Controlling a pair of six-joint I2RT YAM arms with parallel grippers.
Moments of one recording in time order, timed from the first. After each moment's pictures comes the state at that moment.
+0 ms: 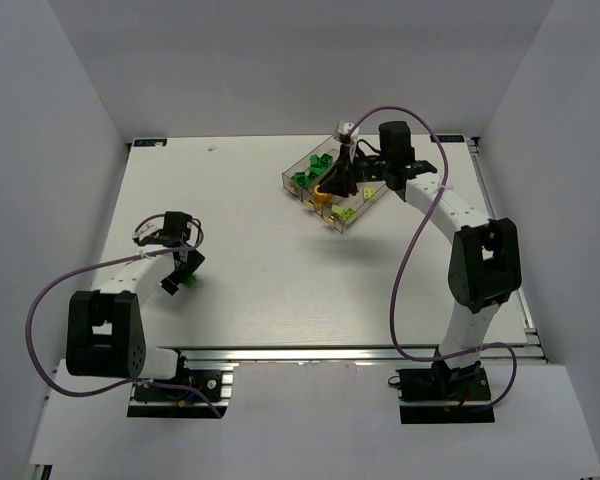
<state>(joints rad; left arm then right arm) -0.07 1.37 0.76 -0.61 -0.38 -0.94 0.34 1.85 1.51 -0.17 -1.03 -0.34</state>
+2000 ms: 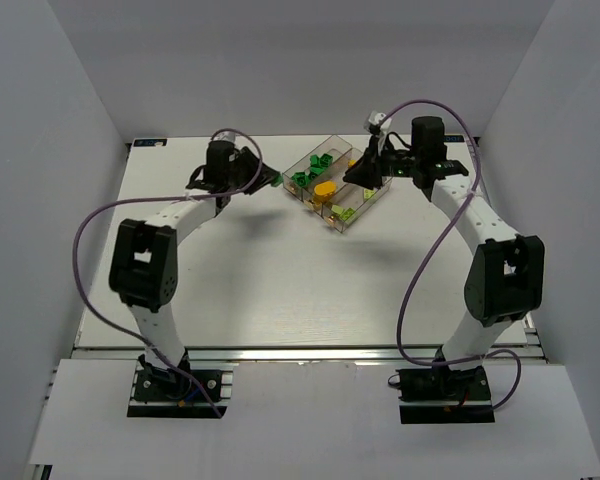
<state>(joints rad) -0.25 1.80 1.25 0.06 0.24 -0.86 0.24 1.73 1.47 -0.21 -0.99 -0.34</state>
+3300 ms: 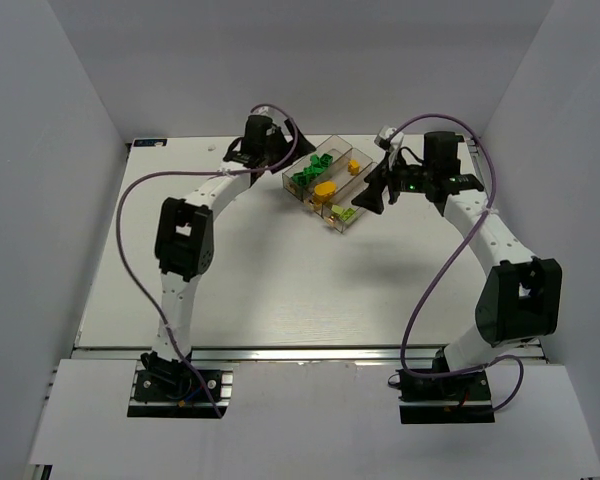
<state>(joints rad) -0.38 2.32 1.99 -0.10 0.21 -0.76 0.19 1.57 1.31 -0.32 -0.92 -0.39</state>
